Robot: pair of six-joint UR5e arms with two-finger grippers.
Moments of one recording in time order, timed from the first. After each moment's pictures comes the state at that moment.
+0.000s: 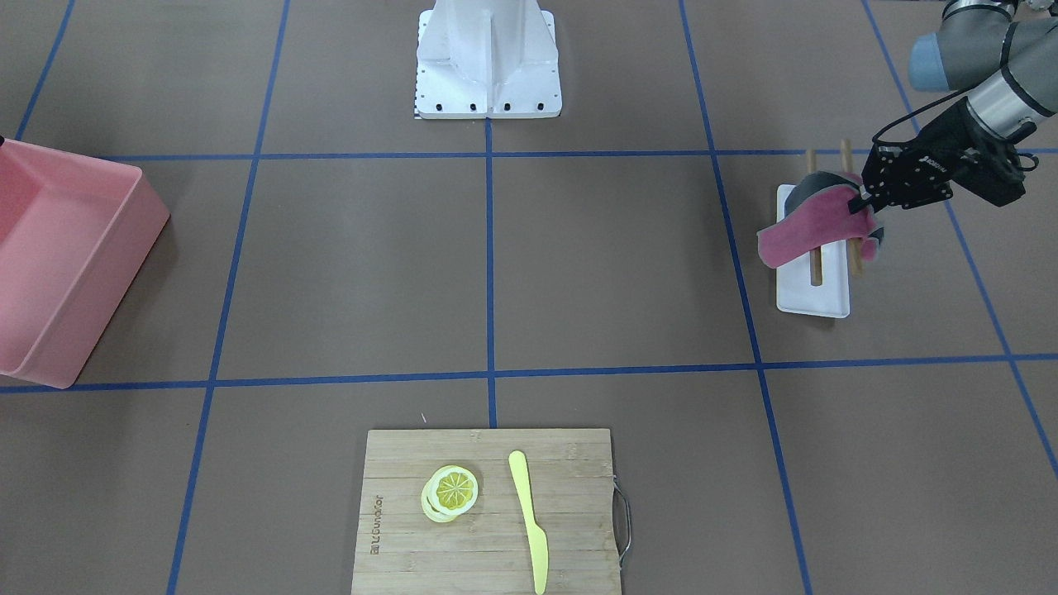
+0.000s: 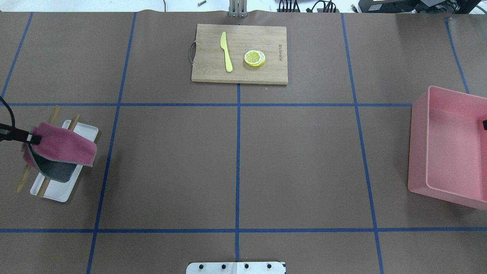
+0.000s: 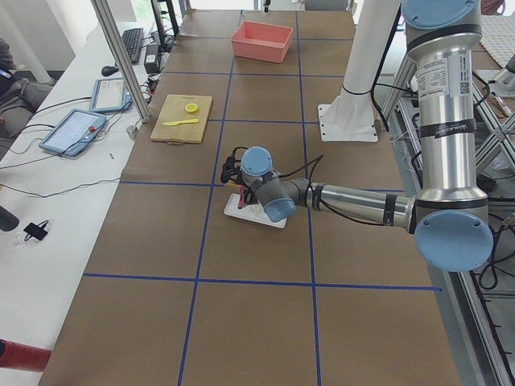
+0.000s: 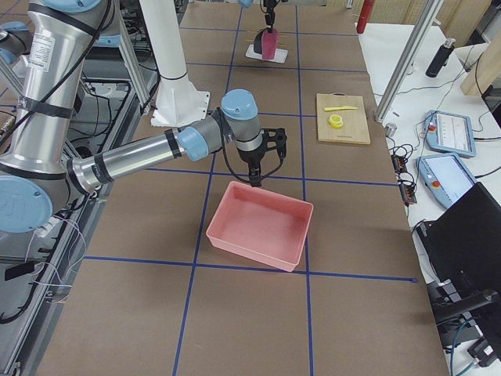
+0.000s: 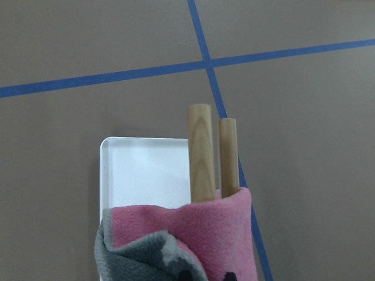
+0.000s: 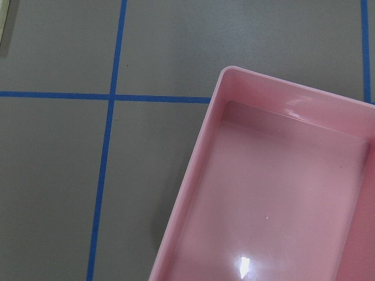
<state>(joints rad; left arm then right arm) -1.09 -1.44 -1.78 -2.45 -2.44 -0.76 1.28 -1.84 2.20 -1.38 2.32 0.53</state>
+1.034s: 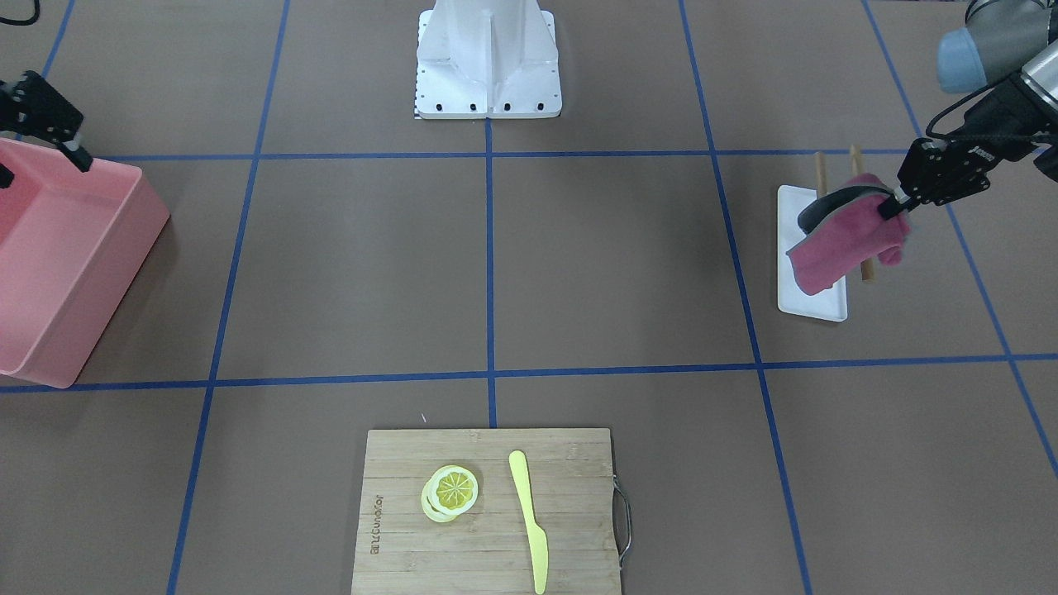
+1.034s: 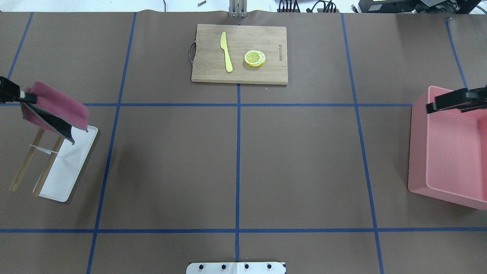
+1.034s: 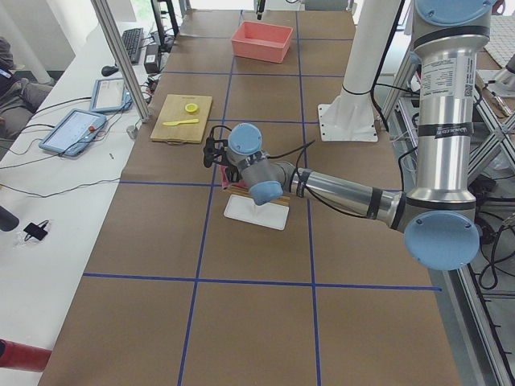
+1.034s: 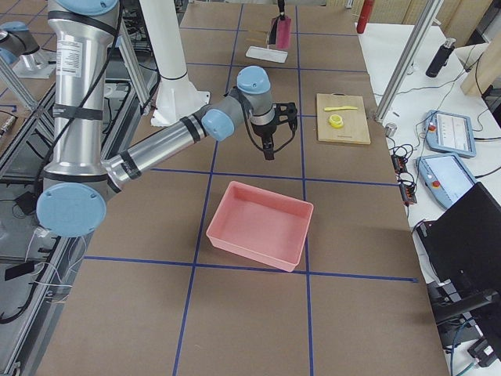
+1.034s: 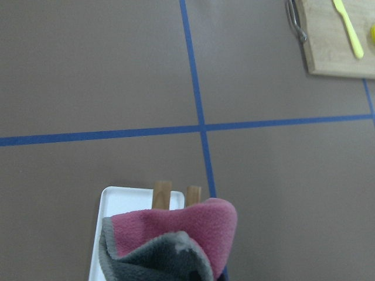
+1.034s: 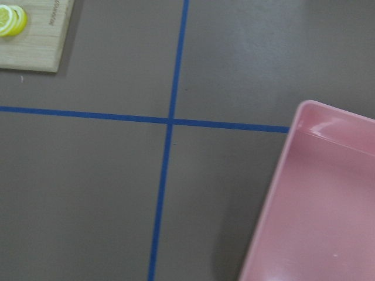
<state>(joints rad) -1.20 -1.58 -1.83 -2.43 -2.48 -1.16 1.05 -1.59 2.21 -1.38 2.19 0.81</state>
